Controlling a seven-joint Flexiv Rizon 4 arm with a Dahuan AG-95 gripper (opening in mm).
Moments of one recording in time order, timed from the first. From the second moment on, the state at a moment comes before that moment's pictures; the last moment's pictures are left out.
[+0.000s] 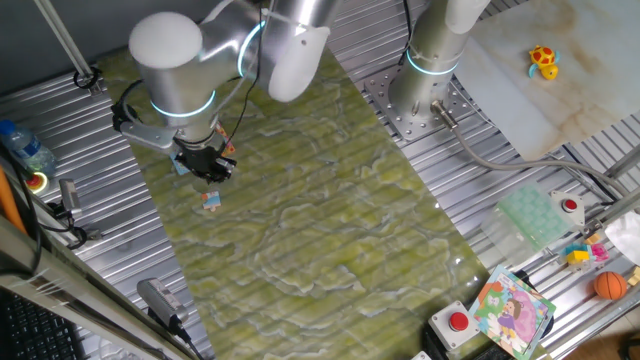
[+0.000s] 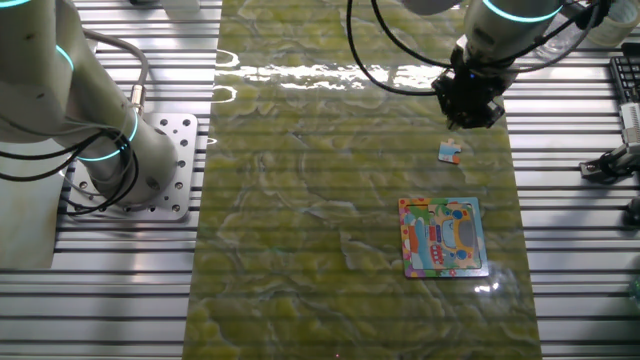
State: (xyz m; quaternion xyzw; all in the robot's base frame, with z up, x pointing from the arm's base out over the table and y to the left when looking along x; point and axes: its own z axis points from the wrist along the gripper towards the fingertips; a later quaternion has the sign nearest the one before) arm 0.591 0.034 0.093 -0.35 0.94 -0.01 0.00
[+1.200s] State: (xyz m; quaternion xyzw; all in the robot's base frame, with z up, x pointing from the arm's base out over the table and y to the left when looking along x) arm 0.602 0.017 0.047 -0.45 0.89 0.02 0.01
